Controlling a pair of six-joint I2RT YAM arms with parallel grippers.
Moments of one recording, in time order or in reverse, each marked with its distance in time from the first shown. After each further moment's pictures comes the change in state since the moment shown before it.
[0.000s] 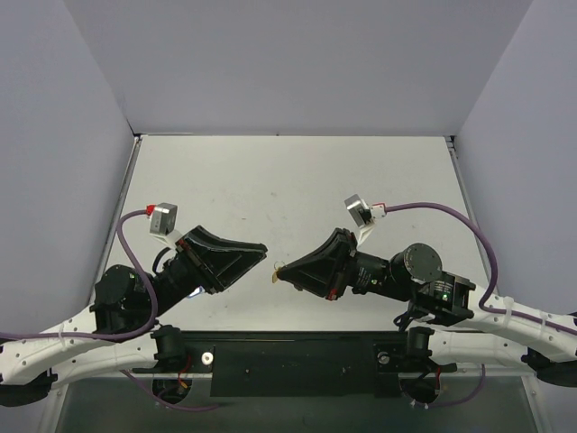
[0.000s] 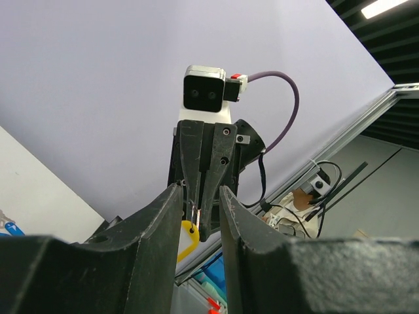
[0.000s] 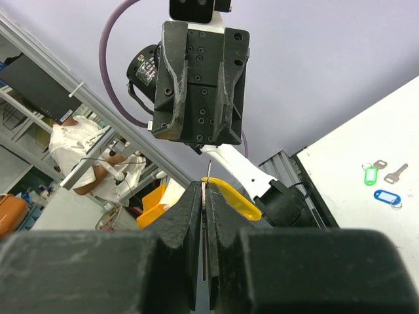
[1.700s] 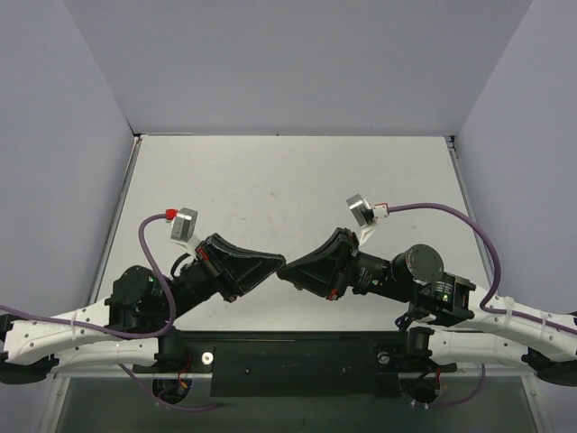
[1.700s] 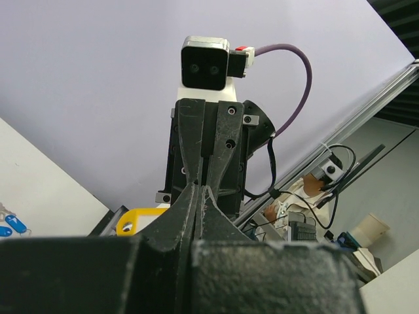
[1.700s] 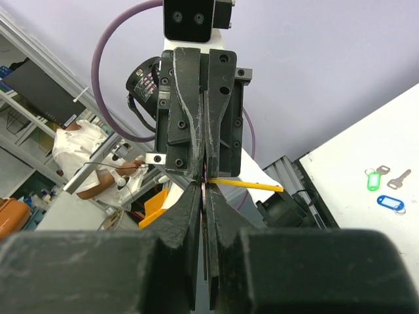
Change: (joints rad) left arm -0.145 0.093 0.002 0.071 -0.094 0.089; right arm 0.001 -0.002 -0.003 0.016 0.020 0.001
